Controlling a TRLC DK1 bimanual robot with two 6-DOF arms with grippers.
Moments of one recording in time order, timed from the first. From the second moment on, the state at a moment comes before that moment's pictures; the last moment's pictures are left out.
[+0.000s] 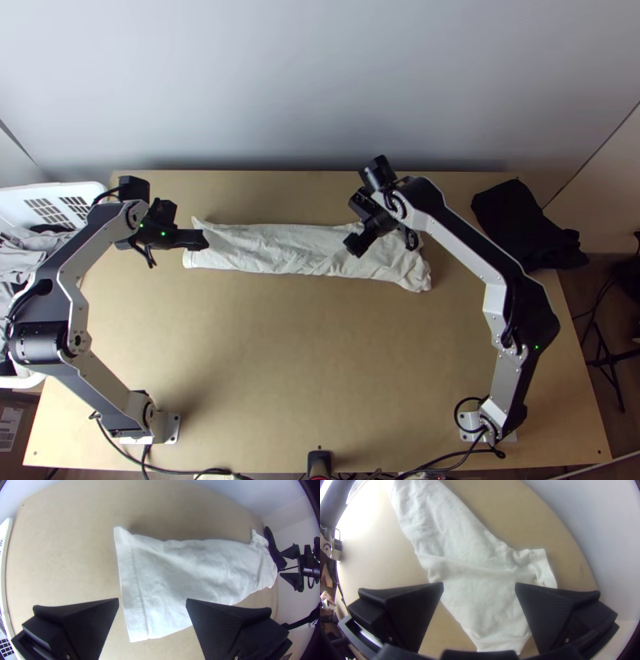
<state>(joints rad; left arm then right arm) 0.10 1.79 1.33 -0.71 0.34 0.16 0.56 1.96 1.77 -0.95 -0.03 -0.28</state>
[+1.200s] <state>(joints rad) 0.00 1.77 1.36 -0.69 0.42 0.10 0.58 1.99 1.61 -0.87 -0.04 -0.28</state>
